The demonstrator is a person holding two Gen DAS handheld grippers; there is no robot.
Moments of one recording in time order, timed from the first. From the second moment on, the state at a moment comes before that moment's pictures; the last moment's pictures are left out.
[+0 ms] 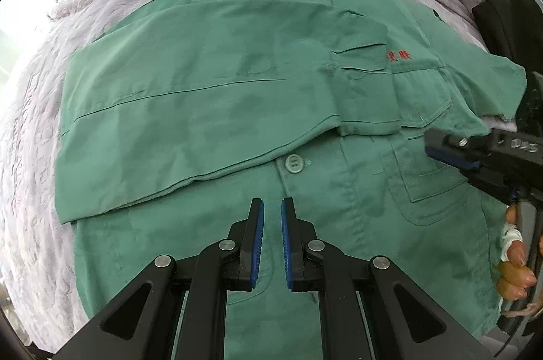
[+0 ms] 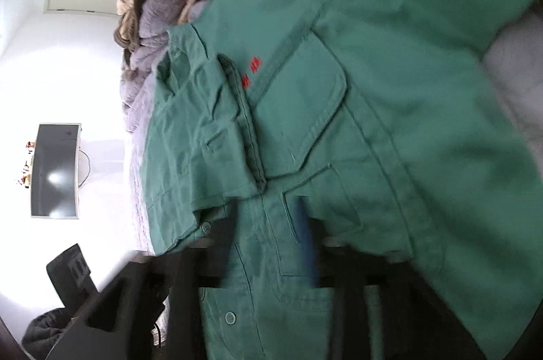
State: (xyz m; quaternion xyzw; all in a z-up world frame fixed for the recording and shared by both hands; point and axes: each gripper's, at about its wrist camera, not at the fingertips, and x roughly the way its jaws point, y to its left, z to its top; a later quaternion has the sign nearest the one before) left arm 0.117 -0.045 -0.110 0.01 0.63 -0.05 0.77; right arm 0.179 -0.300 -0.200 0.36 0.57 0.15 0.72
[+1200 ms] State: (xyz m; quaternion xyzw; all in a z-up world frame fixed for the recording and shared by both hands) left arm 0.129 -0.083 -0.112 -0.01 0.63 -0.02 0.78; right arm 0.177 -0.374 -0.184 0.34 0.54 0.12 0.76
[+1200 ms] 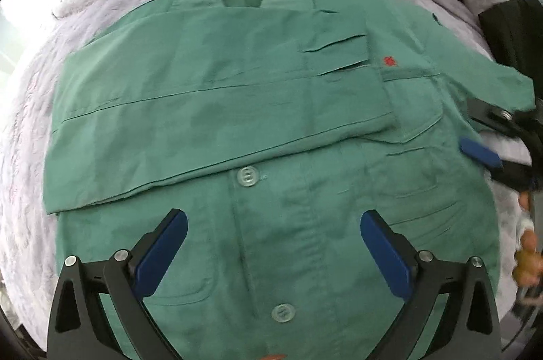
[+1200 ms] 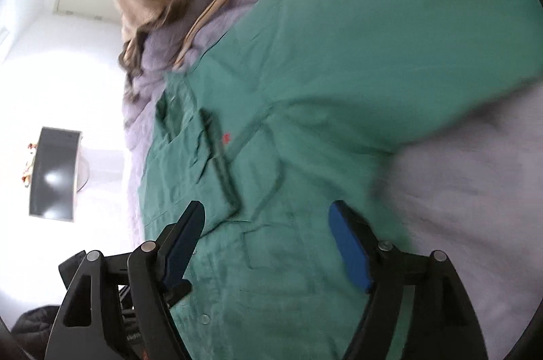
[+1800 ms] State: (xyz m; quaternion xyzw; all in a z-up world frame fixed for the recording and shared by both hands) left arm 0.166 -0.161 -0.138 -0.03 0.65 -0.06 0.76; right arm 0.137 -0.586 -0.171 0.45 0.44 -0.10 0.77
